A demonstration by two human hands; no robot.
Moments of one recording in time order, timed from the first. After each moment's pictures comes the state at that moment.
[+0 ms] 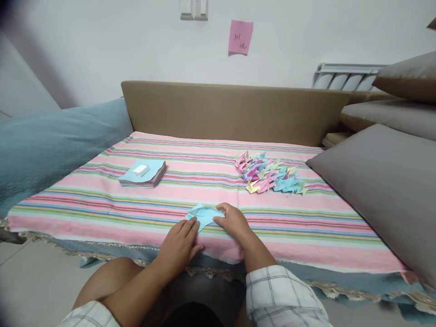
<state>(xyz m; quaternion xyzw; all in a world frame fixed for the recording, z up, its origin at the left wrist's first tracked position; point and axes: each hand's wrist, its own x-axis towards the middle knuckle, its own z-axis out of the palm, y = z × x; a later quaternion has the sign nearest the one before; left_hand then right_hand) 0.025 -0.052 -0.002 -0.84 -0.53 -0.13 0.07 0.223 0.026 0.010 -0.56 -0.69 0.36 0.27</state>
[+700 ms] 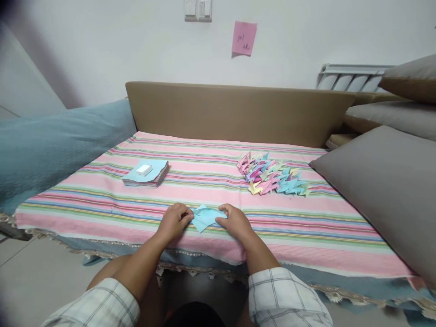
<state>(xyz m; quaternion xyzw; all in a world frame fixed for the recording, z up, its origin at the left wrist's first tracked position) -0.004 0.002 0.022 -0.74 -0.61 -0.24 -0.12 0.224 0.027 0.008 -0.57 -0.70 0.34 0.26</state>
